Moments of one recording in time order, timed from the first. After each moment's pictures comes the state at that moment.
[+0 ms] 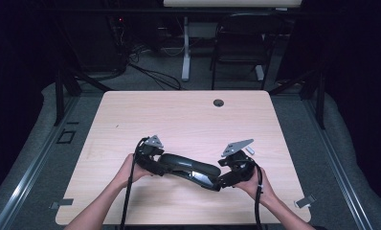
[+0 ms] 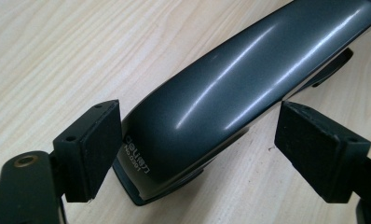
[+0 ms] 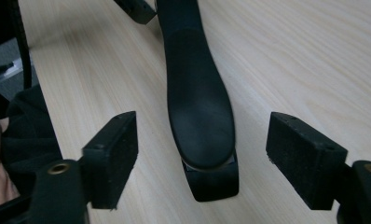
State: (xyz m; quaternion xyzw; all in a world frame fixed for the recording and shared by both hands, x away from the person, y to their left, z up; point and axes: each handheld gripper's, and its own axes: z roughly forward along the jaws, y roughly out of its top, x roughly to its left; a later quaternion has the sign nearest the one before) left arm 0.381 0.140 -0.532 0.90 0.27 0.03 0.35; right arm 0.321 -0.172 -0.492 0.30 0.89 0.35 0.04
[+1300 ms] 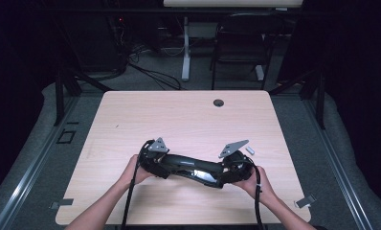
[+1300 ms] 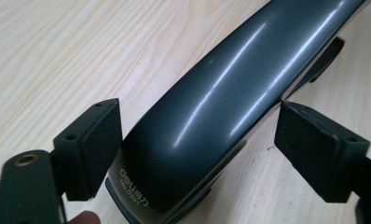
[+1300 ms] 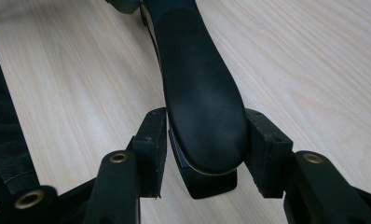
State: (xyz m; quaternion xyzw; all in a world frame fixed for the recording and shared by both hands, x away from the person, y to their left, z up) left arm 0.376 0.130 -0.537 0.89 0.23 0.06 0.38; right arm 0.326 -0.172 -0.498 0.29 0.90 0.32 0.07
